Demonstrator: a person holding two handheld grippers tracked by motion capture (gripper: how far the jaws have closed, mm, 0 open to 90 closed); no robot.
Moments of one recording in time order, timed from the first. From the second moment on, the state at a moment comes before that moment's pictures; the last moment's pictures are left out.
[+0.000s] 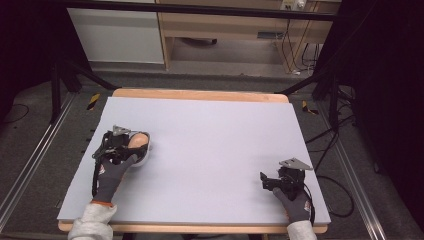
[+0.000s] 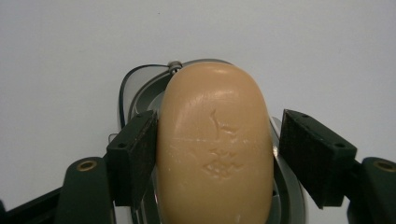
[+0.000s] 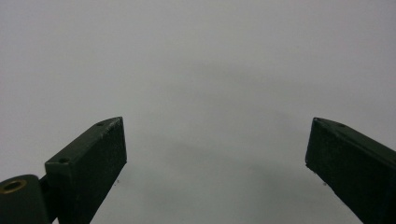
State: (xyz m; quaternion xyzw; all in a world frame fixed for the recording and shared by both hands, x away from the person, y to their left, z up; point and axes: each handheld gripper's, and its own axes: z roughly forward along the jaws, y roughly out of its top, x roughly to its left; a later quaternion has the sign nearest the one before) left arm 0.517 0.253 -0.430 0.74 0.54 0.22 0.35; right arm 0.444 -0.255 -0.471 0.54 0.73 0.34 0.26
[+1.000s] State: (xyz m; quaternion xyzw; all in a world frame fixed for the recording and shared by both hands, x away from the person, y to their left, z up) left arm 0.481 0.232 -0.420 0.76 0.48 0.21 0.39; right arm 0.442 -0.259 -0.469 0.55 0.72 0.35 0.26
